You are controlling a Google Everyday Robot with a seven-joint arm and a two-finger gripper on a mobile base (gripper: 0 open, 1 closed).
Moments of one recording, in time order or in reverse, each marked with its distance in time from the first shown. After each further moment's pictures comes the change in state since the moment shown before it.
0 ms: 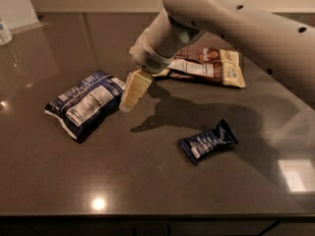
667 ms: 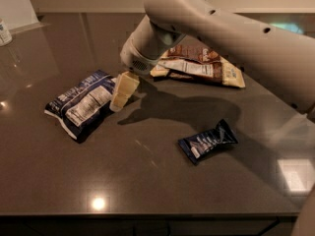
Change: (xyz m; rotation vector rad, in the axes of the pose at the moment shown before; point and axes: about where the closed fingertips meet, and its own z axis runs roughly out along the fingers) arm -0.012 -0.013 0.036 -0.012 0.019 -0.006
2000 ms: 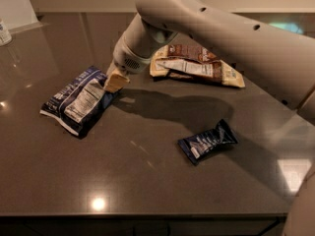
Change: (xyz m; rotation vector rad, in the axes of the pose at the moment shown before) arm -0.021 0.004 0.009 -0.022 -0.011 -0.003
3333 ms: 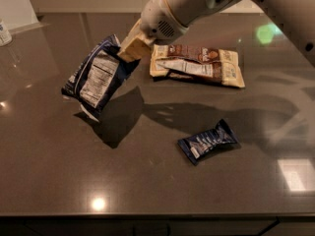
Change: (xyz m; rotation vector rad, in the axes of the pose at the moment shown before) arm -0.020 0.015 -0.122 -0.001 -0.198 0.063
